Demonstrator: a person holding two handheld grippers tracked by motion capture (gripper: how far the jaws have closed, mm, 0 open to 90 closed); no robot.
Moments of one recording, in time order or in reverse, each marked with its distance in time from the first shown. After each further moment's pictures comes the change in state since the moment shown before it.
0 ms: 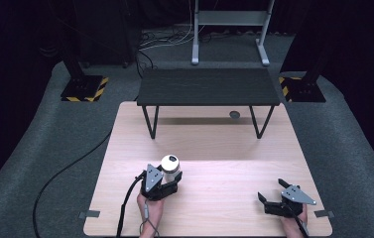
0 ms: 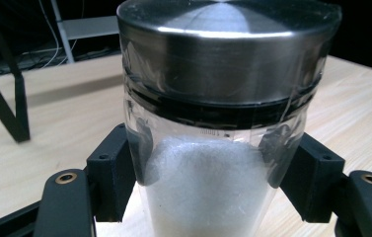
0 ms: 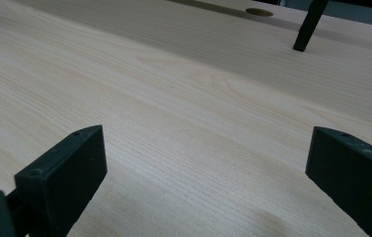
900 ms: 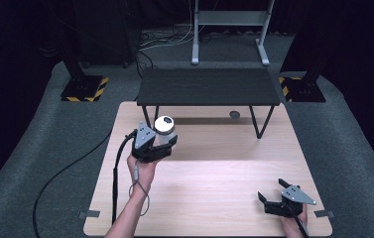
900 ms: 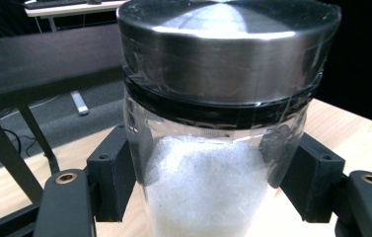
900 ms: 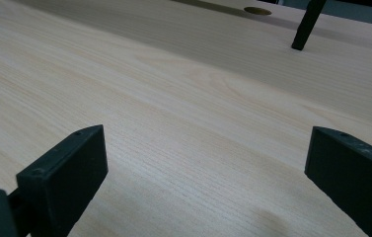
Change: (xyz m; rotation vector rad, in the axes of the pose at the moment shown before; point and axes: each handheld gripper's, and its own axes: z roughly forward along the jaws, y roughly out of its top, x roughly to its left) left arm 0.051 0.116 0.013 -0.028 -0.021 0.051; right arm 0.001 0.001 0.000 0.004 -0.006 0.002
